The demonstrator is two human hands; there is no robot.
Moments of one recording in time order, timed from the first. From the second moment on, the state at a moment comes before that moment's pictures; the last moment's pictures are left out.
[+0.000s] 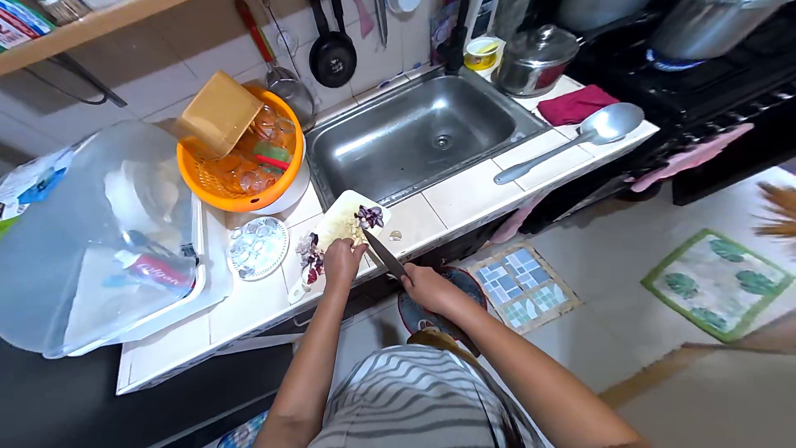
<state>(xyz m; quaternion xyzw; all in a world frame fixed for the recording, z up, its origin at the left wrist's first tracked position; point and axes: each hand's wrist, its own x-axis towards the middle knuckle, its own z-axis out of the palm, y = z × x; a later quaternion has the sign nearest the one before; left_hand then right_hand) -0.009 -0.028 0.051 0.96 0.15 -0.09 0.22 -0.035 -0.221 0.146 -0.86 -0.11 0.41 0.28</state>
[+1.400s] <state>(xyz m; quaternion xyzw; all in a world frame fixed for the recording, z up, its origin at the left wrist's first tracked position) -0.009 -0.001 0.056 0.95 0.14 -0.14 0.24 -0.011 -0.166 0.140 -0.87 -0.14 0.45 0.15</state>
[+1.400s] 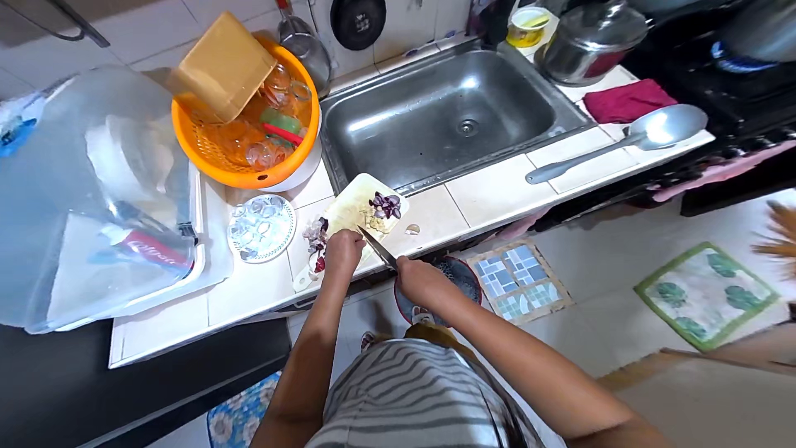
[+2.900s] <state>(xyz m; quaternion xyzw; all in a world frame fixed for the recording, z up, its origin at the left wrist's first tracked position) -0.014 0.003 0.051 0.94 0.16 -0.11 0.29 -0.007 -0.144 0.119 -0.88 -0.16 0.43 0.11</state>
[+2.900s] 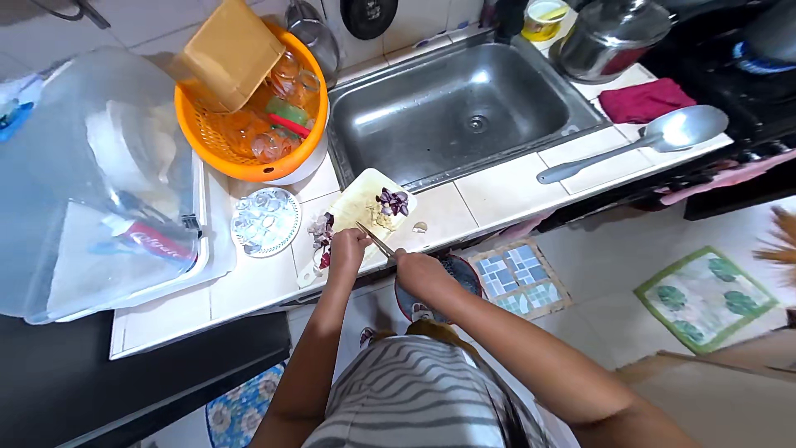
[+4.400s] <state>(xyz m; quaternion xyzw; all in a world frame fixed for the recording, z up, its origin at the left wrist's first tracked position) -0.015 0.006 0.046 0.93 0.17 -0.11 0.31 -0.002 -0.147 0.112 -0.88 -0.18 0.43 0.11</state>
